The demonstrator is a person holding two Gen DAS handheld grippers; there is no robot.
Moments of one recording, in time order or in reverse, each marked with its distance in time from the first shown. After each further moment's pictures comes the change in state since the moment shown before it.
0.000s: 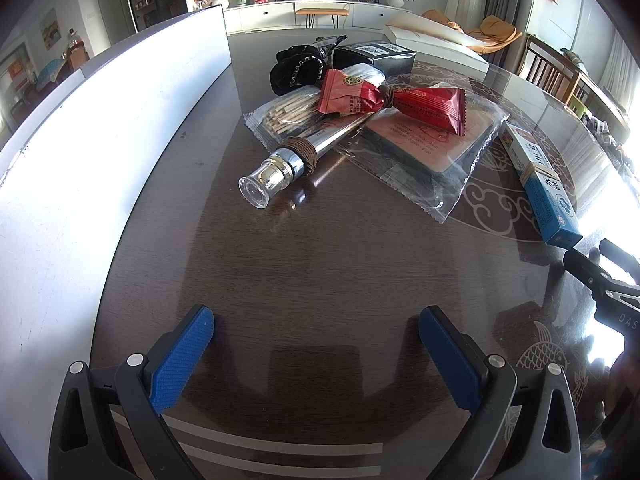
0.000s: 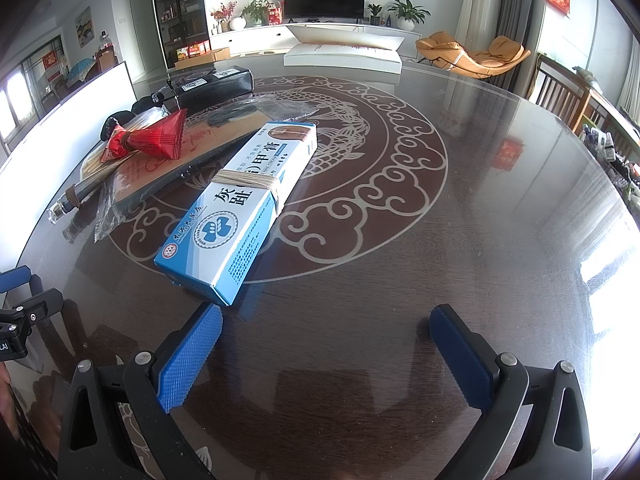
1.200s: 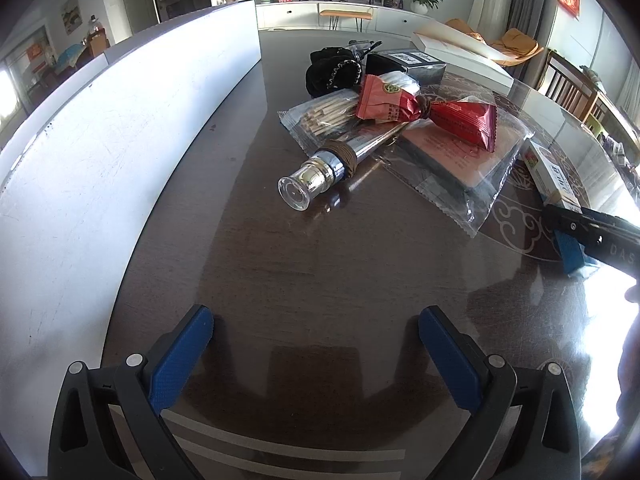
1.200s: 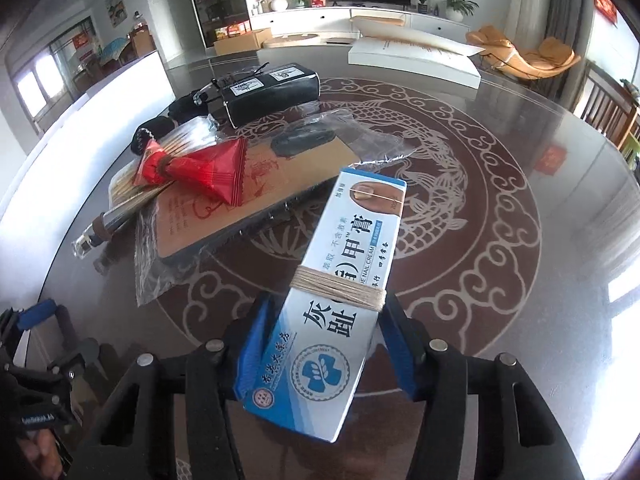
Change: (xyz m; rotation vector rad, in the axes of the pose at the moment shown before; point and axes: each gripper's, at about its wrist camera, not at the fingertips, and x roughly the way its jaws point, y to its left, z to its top) left arm -0.001 0.016 0.000 -0.070 -0.005 0.039; right arm 0.028 0.043 0.061 -0.085 0.070 0.139
